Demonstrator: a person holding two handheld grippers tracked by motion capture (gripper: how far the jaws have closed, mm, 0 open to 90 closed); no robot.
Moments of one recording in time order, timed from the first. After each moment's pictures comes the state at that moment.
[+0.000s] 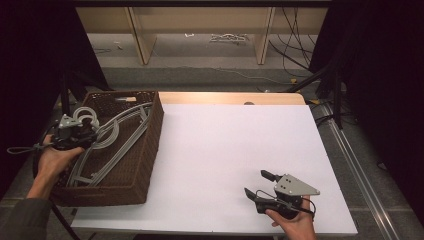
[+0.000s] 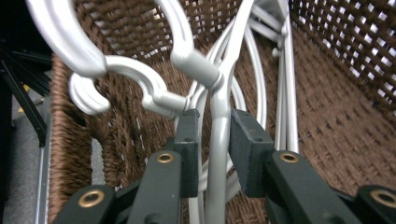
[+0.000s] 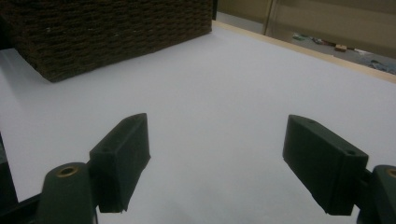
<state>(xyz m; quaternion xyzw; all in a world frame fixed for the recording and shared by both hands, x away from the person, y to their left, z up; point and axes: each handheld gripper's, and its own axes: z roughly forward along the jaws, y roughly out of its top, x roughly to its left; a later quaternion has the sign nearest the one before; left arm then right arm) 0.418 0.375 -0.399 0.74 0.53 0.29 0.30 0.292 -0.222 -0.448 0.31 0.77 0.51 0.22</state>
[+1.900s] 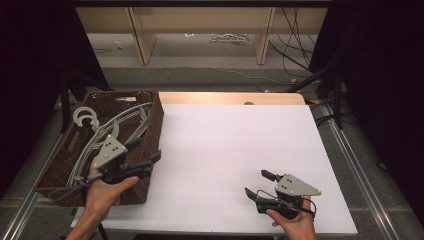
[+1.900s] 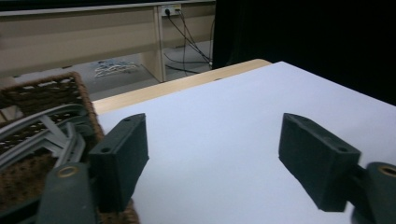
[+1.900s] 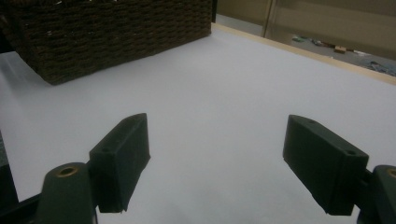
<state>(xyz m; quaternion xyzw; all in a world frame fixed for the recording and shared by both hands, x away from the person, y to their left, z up) 0.318 0.200 -0.373 0.70 0.39 0.26 0.54 0.291 -0.221 -0.448 0.31 0.76 0.52 0.22</state>
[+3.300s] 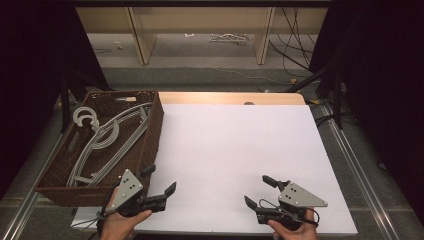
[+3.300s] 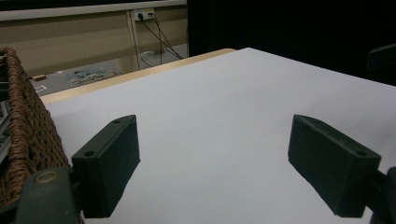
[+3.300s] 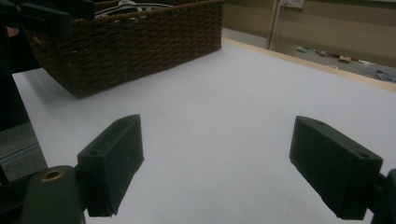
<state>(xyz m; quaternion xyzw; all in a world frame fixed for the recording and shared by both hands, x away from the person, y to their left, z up) 0.276 0.177 -0.430 0.71 0.35 0.26 0.56 0.266 -0.220 -0.439 0.31 0.75 0.54 0.21</state>
